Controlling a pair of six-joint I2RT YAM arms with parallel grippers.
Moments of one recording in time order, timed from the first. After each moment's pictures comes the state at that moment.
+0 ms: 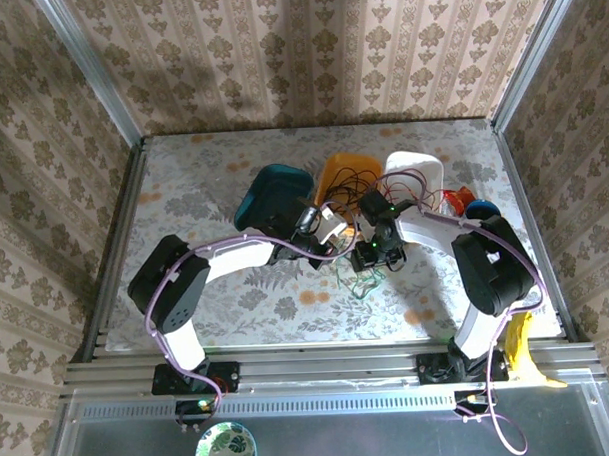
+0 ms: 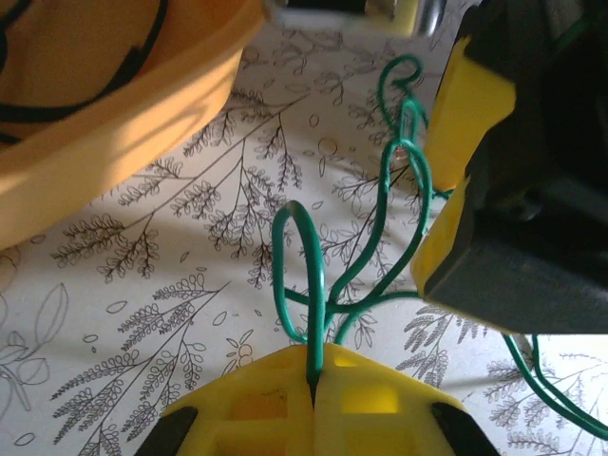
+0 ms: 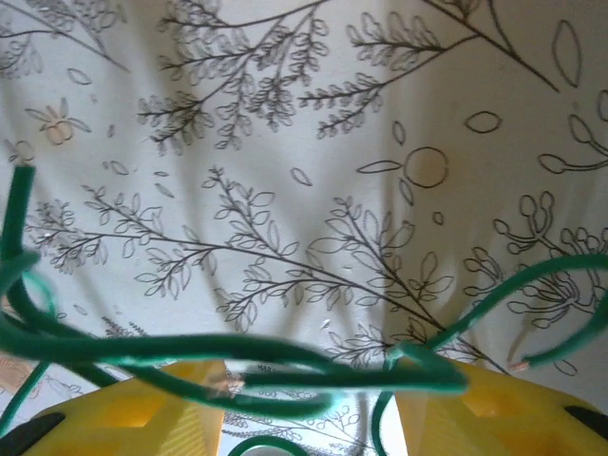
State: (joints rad) left arm -0.82 1.75 1.04 -0.17 0.35 0.02; right arm 0.46 1.72 1.03 -0.72 -0.21 0.24
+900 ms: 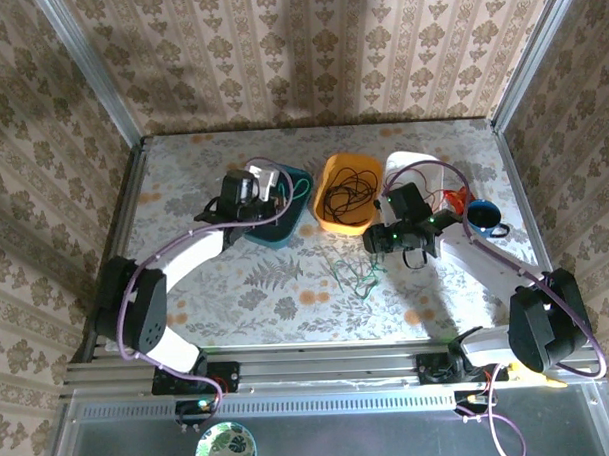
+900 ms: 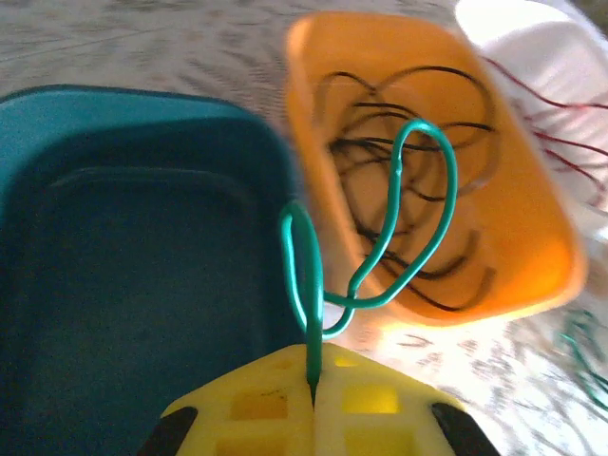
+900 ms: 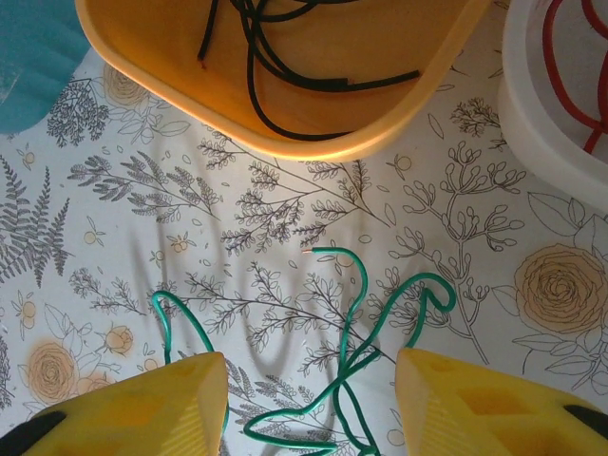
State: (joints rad) left arm -0.47 1.56 0.96 -0.02 0.20 -0.18; right arm 0.39 1.35 0.90 -0.55 -0.13 0.25
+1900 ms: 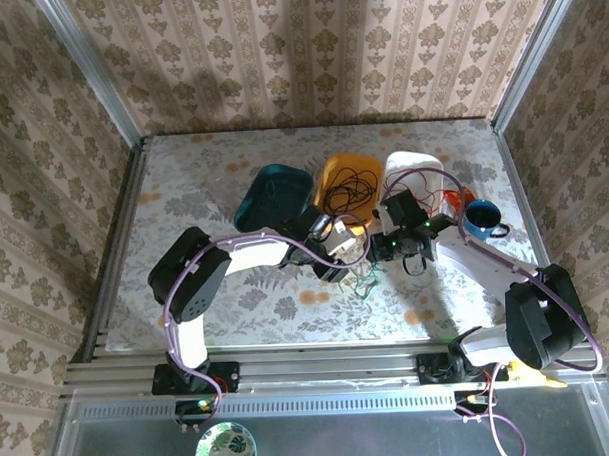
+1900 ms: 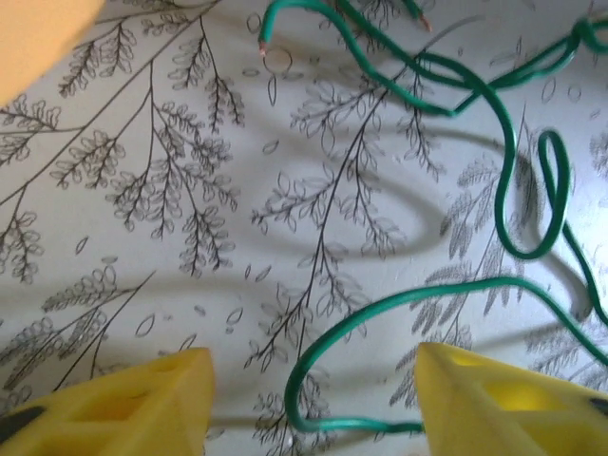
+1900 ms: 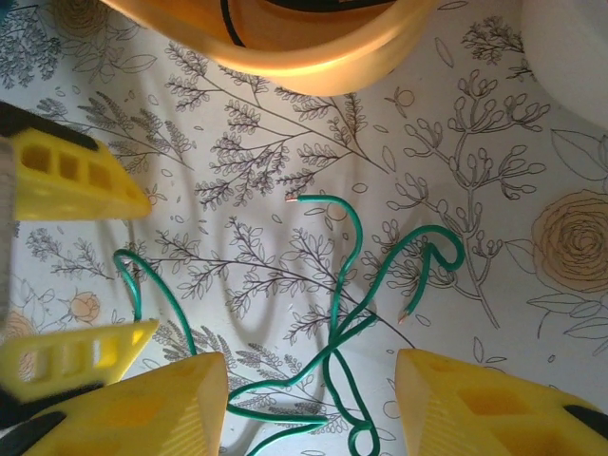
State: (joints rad) left arm -0.86 1.88 1.10 -0.25 0.35 0.15; right arm 0.41 1.37 0.85 -0.57 -0.13 0.25
